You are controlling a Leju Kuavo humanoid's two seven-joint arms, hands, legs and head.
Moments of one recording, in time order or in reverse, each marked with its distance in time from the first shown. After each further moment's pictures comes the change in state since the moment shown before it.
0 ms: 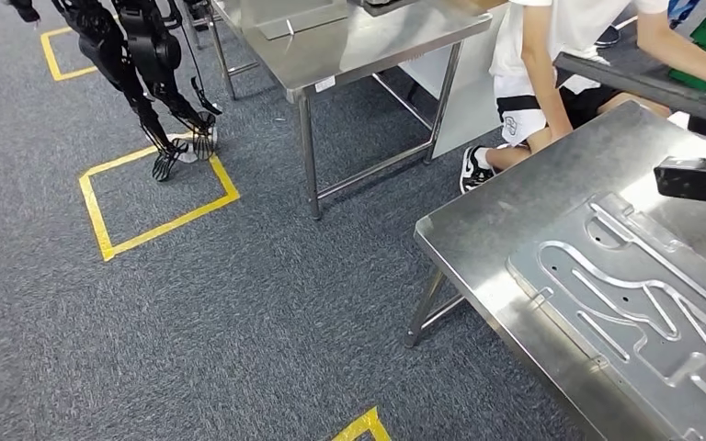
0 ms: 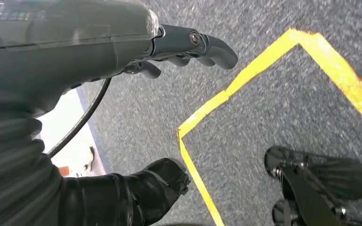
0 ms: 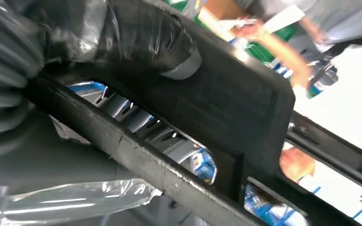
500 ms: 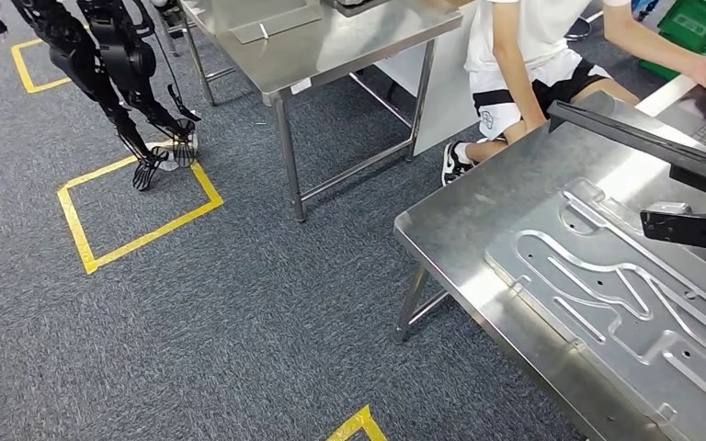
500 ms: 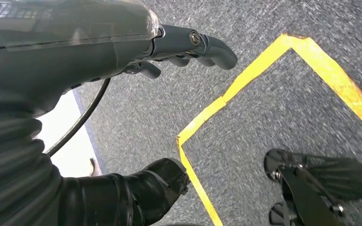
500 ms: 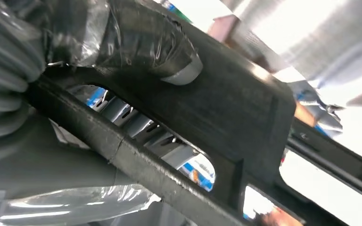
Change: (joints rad) left arm 0.002 -0.003 0.000 0.000 0.000 0.006 -0.012; right arm 0.147 -0.067 -0.001 -0.018 -0.017 -0.090 0.005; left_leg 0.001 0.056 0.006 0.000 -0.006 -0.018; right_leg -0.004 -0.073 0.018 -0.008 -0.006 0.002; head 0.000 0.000
